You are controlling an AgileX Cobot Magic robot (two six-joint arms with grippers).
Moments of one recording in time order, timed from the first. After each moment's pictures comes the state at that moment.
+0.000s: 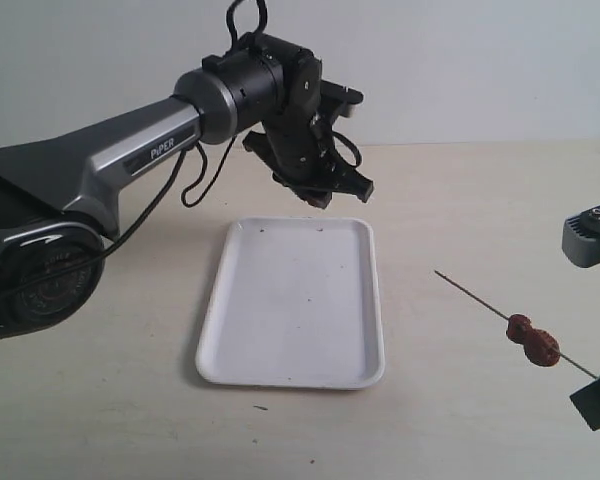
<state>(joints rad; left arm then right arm) -0.65 2.61 -2.48 0.07 1.08 -0.03 0.19 1.09 -0.63 0.00 0.94 -0.06</state>
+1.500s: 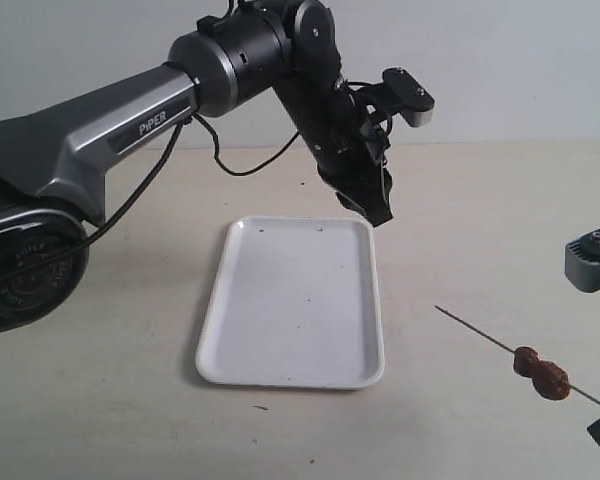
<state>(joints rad) -0.68 2.52 -2.47 -0.31 1.22 0.76 0.19 1.09 -0.63 0.03 1.03 -0.10</state>
